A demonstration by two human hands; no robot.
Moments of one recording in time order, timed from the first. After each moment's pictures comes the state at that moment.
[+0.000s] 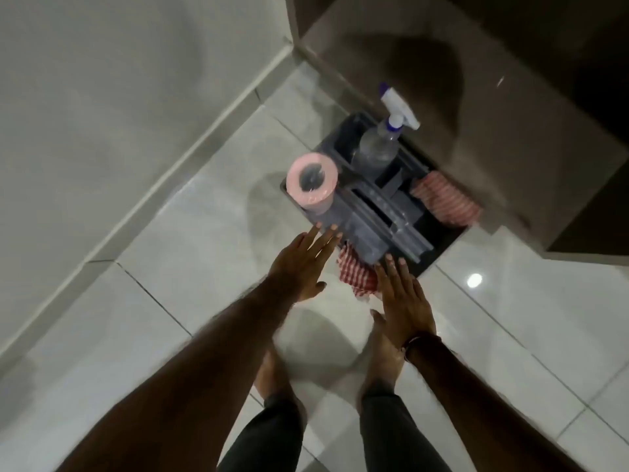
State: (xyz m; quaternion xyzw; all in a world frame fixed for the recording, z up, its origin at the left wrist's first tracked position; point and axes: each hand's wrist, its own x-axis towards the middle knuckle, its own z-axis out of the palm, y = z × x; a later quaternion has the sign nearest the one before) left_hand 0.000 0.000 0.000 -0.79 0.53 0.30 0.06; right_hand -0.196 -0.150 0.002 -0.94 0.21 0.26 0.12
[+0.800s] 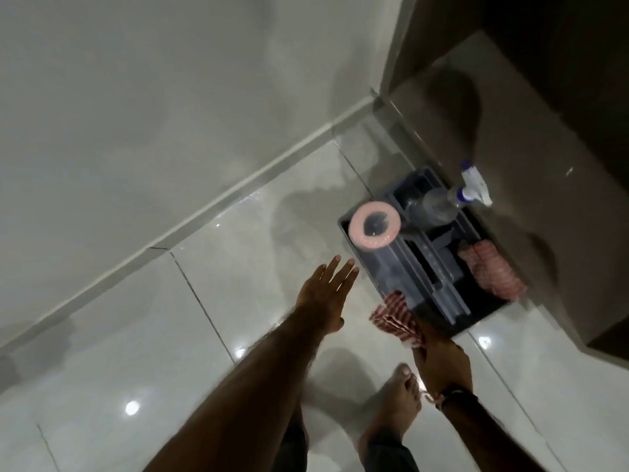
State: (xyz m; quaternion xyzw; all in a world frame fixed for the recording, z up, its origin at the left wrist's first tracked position) left_hand 0.024 0.024 0.043 -0.83 0.41 0.38 0.09; right_hand -0.158 -0.155 0.052 -0.90 0.30 0.21 0.24
